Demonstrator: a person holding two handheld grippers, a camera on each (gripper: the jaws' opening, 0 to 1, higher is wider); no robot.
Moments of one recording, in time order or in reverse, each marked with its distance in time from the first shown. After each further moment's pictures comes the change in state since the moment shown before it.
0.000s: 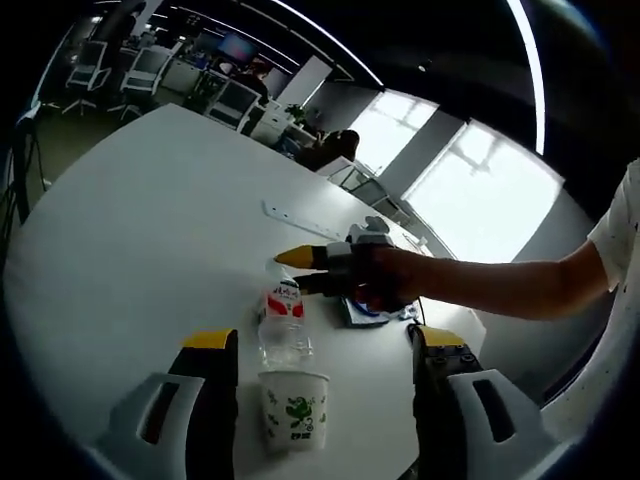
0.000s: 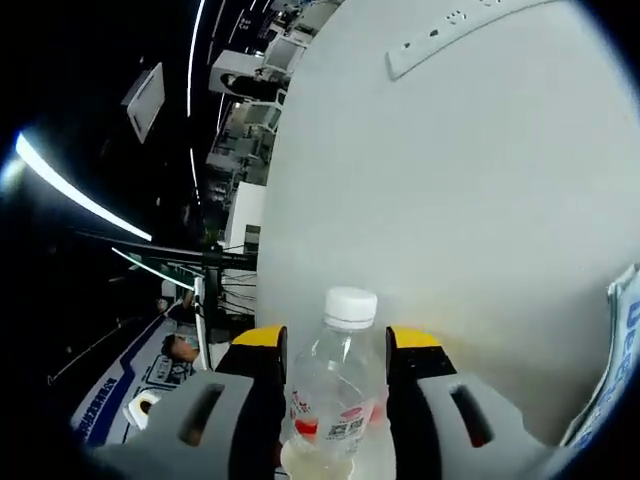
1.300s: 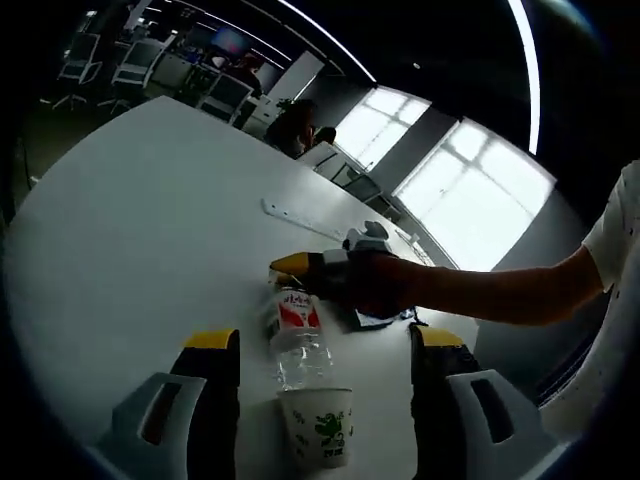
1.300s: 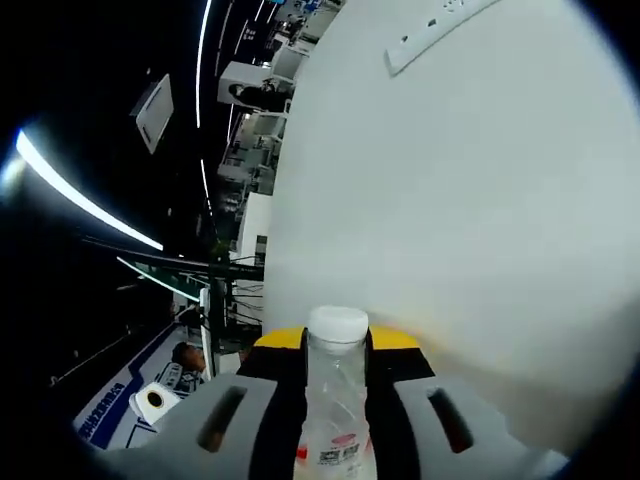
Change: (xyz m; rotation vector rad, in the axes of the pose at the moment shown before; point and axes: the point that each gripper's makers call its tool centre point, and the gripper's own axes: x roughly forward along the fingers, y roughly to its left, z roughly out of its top) left arm 0.022 0.036 0.005 0.004 0.031 -0.058; right arm 0.024 -0.003 0.008 0.007 -0.047 0.070
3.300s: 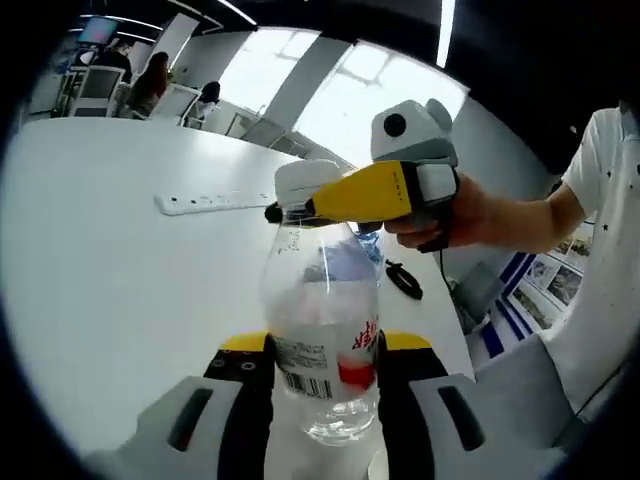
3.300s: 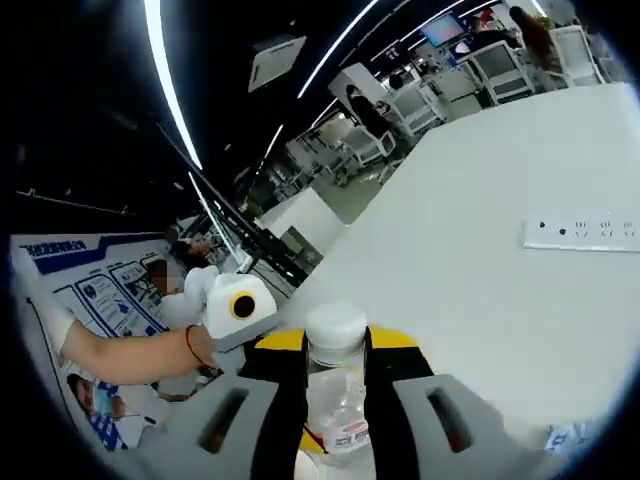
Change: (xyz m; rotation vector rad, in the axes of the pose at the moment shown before) left arm 0.123 -0.008 0.017 0.373 0.250 -0.396; right arm -0.052 0.115 0.026 -0.704 -0.130 0.076
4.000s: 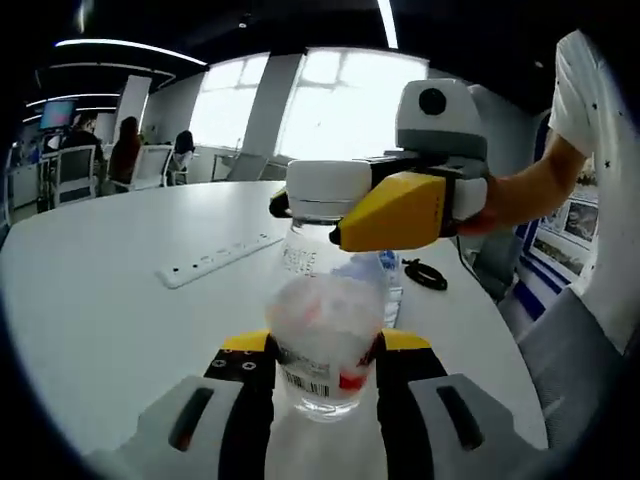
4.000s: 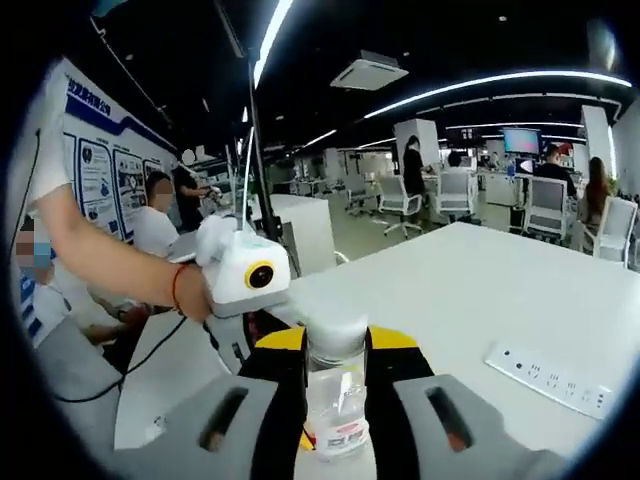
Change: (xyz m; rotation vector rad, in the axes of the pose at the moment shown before) left arm 0.014 0.003 0.020 0.263 -0.033 0.037; right arm -0.009 0.023 0.007 -0.548 -0.076 -0.058
